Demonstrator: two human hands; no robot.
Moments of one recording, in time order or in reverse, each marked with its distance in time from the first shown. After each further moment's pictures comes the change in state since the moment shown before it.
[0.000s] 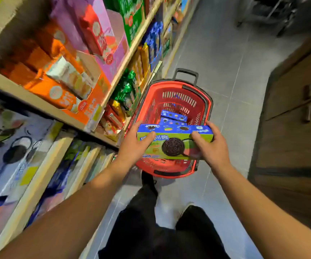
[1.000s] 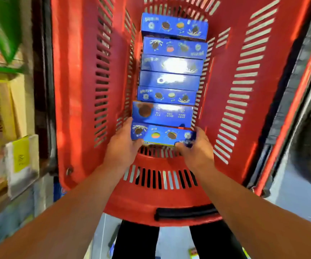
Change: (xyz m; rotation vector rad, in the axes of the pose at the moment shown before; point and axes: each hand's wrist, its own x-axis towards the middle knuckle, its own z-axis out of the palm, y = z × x) left_hand 0.265 -0.357 0.195 0.510 -0.384 -0.230; right_hand 0.212 0.394 0.189 -0.462 -0.049 0.501
